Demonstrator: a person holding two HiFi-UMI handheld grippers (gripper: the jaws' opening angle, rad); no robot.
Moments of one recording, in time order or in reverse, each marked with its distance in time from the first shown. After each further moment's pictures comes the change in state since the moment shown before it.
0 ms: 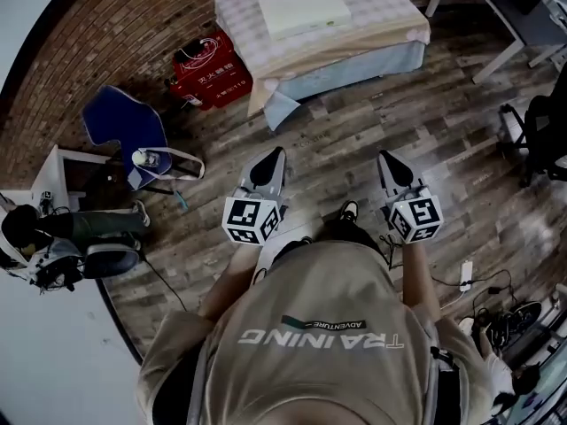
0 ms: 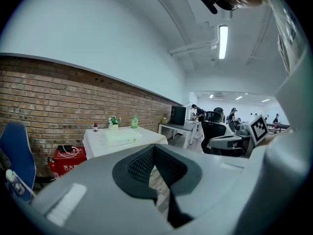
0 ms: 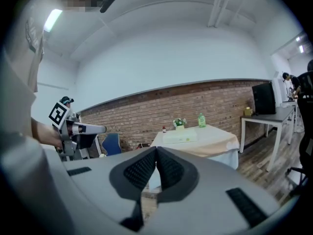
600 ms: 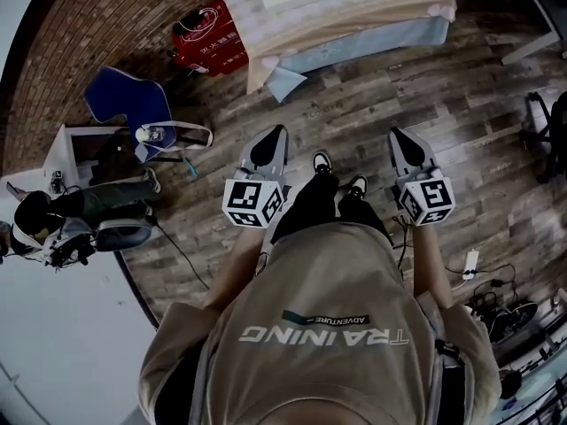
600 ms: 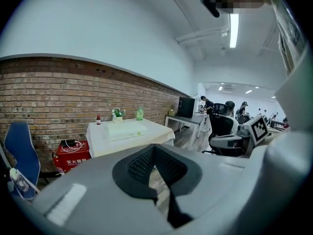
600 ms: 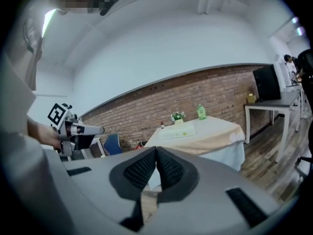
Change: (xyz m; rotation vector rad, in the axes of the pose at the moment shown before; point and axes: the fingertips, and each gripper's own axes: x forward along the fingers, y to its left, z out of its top) left arm 0.081 0.012 -0.007 -0.018 0.098 0.081; right arm 0.056 -0.083 -0.018 0.084 0.039 0.055
